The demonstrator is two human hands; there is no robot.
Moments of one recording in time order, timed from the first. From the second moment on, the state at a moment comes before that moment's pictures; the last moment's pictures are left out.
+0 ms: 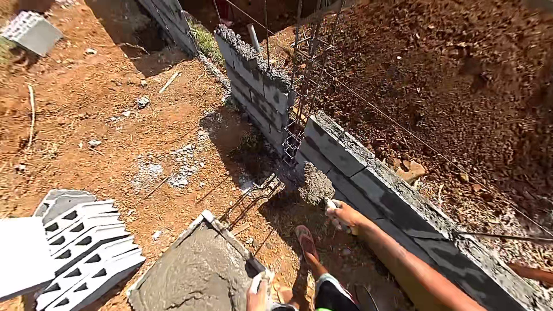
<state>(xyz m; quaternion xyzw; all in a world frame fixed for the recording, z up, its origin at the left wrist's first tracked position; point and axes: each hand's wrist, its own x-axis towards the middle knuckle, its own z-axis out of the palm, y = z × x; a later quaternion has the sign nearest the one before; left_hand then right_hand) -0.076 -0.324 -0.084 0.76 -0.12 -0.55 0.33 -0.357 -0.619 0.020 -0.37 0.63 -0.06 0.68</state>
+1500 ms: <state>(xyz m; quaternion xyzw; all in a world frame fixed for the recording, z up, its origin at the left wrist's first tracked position) -0.252 -1.009 -0.063 0.55 -0.39 -0.63 0.39 -0.372 -0.917 -0.033 -0.60 0.75 -0.10 0.28</state>
